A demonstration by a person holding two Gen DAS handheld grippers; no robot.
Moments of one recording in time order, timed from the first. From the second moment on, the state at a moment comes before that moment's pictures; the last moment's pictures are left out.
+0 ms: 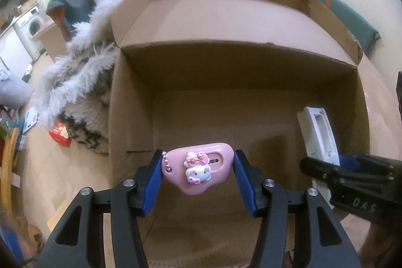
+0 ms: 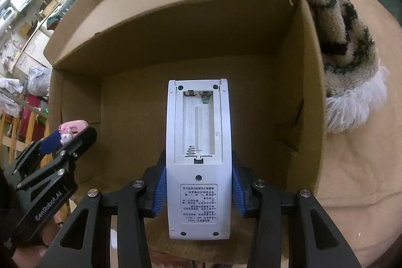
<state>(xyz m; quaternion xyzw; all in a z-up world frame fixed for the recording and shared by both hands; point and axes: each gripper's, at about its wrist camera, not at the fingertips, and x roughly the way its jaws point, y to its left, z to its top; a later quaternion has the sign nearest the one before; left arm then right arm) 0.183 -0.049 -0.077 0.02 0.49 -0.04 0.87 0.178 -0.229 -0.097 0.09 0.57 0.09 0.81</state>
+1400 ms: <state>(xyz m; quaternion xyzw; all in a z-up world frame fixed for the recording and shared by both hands) 0.155 -0.038 -0.041 0.00 0.48 -0.05 0.88 0.171 -0.238 -0.057 0.11 0.50 0.08 0.85</state>
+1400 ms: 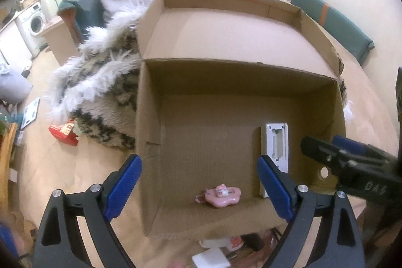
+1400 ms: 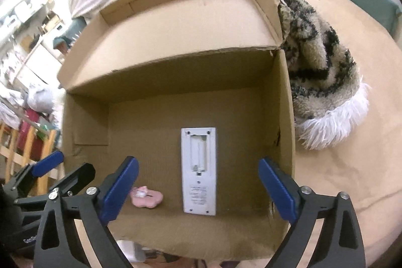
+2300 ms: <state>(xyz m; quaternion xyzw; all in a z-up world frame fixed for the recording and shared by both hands) 0.088 0.034 -0.054 -0.07 0.52 0.00 0.85 0.065 -0.274 -0.061 0.13 0.52 0.06 0.84</state>
